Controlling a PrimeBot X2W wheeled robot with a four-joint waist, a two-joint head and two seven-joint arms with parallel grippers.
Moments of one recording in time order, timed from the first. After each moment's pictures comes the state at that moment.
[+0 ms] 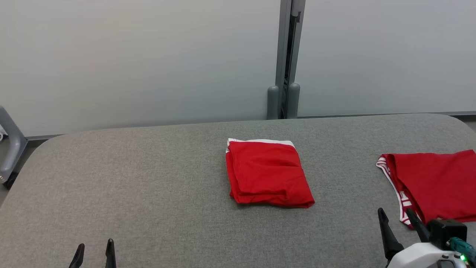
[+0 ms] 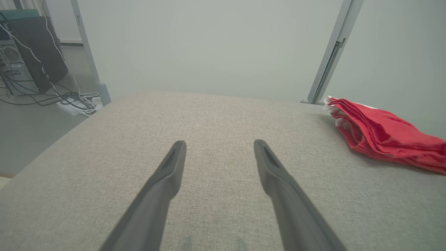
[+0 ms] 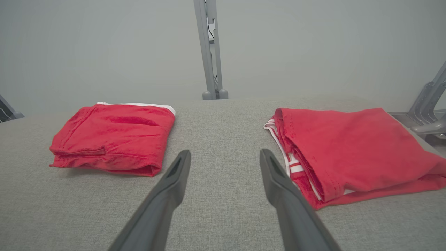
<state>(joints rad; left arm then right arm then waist) 0.19 0.24 -0.12 0.23 -0.44 0.13 -0.26 0.04 -0.05 -0.05 0.20 0.16 0.13 0.02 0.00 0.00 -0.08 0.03</state>
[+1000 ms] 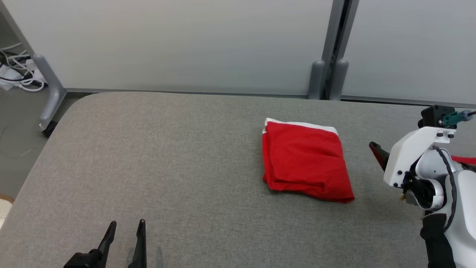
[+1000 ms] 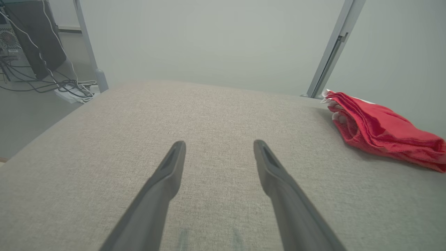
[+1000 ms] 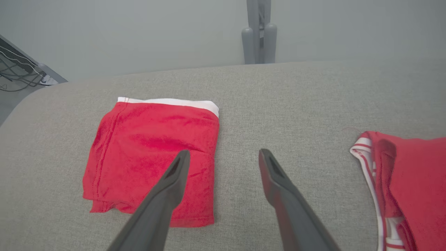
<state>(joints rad) 0.15 0.21 -0.21 0.16 -0.42 0.12 -0.23 -0.46 -0.05 -0.12 0.38 0.23 0.13 0.69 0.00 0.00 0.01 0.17</state>
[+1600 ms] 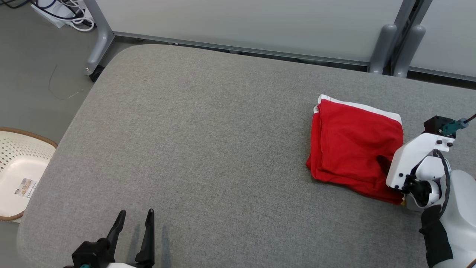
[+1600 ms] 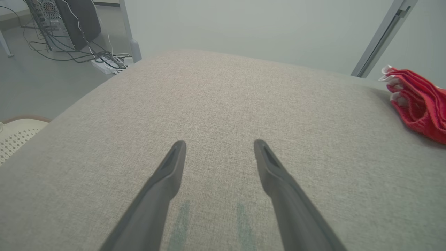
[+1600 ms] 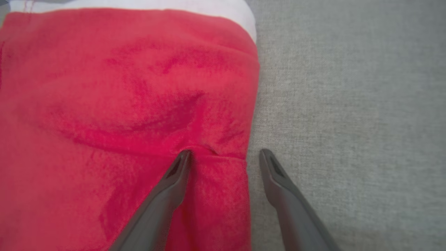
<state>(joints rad) 0.07 0.19 -0.24 0.20 -0.42 0.09 -0.25 -0.61 -0.05 -0.23 0.78 0.11 0.13 0.58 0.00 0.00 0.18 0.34</state>
